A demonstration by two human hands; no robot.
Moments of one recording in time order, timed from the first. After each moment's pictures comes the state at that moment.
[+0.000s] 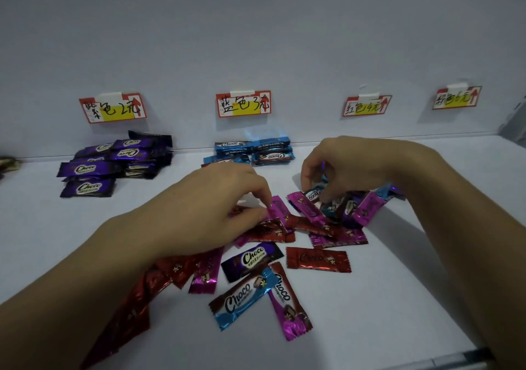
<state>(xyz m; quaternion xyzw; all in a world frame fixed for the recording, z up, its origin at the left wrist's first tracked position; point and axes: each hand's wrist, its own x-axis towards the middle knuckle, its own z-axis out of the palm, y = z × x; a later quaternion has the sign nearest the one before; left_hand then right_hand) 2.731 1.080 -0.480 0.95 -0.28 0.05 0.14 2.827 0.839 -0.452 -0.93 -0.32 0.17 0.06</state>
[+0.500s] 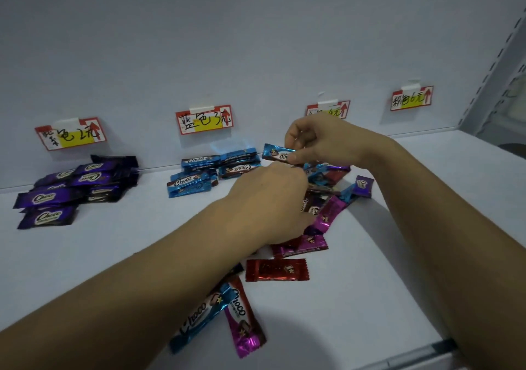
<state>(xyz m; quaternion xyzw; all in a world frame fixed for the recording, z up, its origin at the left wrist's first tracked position) 2.761 0.952 -0.469 0.97 -0.24 0.04 0.02 2.858 0.799 -0.454 -0.90 -0.26 0.06 0.34</state>
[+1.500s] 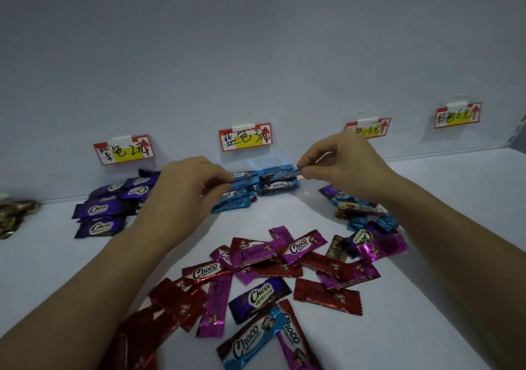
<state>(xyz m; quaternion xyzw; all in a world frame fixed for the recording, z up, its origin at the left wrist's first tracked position) 2.778 1.114 -0.485 0.93 -0.16 0.28 0.16 2.849 0.838 -0.471 -0.88 -0.24 -0.09 0.39</state>
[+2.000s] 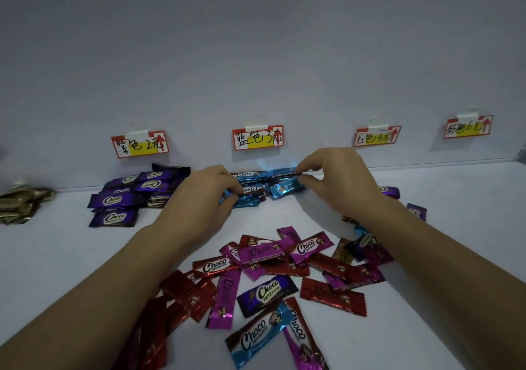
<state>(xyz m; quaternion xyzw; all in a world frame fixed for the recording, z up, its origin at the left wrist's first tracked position) 2.787 1.118 -0.511 0.96 -0.12 0.22 0.13 2.846 0.869 -0.487 -0.93 -0.24 -0.20 0.21</state>
